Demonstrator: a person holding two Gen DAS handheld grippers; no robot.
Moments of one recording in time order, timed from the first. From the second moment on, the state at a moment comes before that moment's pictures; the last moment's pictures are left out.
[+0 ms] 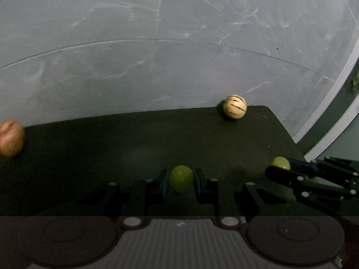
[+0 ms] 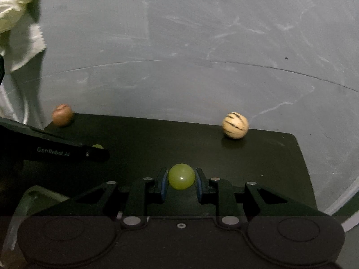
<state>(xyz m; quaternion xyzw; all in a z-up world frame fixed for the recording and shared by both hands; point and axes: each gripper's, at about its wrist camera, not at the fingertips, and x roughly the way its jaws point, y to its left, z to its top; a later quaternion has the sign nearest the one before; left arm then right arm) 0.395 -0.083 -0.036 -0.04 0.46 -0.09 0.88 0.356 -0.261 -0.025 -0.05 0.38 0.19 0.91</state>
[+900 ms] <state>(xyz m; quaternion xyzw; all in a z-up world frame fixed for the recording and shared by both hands) 0.233 -0.051 -0.046 -0.12 0.47 0.03 0.87 0.242 -0.238 -0.036 -0.10 0.40 0.30 0.86</state>
